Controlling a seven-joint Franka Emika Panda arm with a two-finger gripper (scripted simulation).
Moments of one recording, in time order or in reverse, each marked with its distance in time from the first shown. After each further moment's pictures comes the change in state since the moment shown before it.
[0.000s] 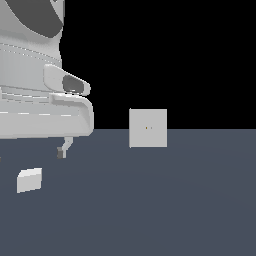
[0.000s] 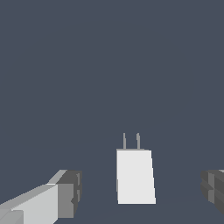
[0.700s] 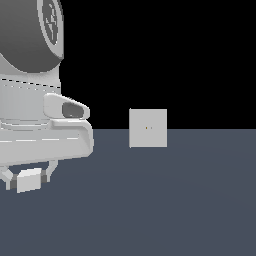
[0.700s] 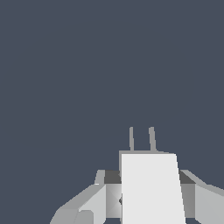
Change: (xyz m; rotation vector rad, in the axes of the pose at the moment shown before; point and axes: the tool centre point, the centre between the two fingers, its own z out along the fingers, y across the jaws) arm -0.011 -0.001 0.038 -0.001 -0.001 -0.003
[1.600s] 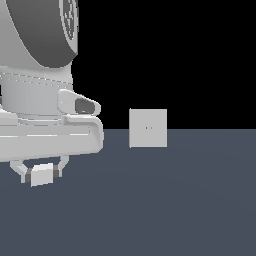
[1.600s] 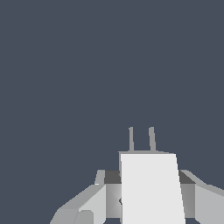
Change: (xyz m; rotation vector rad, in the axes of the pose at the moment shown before) arm -0.001 0.019 -0.008 -0.008 0.000 0.031
